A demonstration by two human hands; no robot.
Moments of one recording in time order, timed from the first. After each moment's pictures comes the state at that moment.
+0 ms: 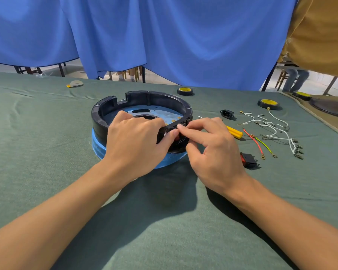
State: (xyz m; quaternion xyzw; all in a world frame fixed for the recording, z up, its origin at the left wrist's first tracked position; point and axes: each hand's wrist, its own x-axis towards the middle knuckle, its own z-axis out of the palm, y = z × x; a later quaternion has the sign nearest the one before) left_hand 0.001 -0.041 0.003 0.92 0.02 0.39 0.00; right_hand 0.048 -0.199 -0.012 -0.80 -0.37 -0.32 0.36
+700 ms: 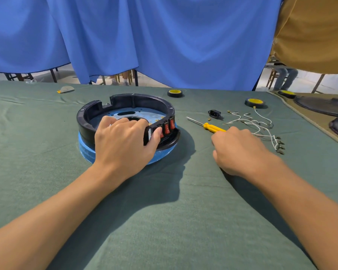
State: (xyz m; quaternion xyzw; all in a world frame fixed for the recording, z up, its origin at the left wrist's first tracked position) left_hand 0.005 -0.043 -0.004 0.90 0.06 0.43 -0.04; right_hand 0.064 -0.250 0.023 -0.97 -0.21 -0.10 -0.05
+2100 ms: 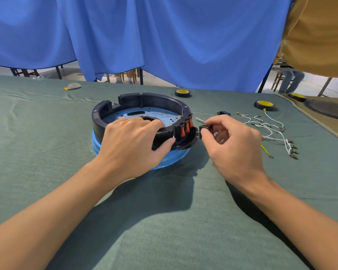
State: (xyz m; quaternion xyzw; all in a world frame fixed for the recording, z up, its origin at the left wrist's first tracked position) left_hand -0.007 -0.034 0.008 0.92 -0.04 0.39 -0.02; right_hand 0.054 -0.219 0.000 -0.80 -0.26 -0.34 0.42
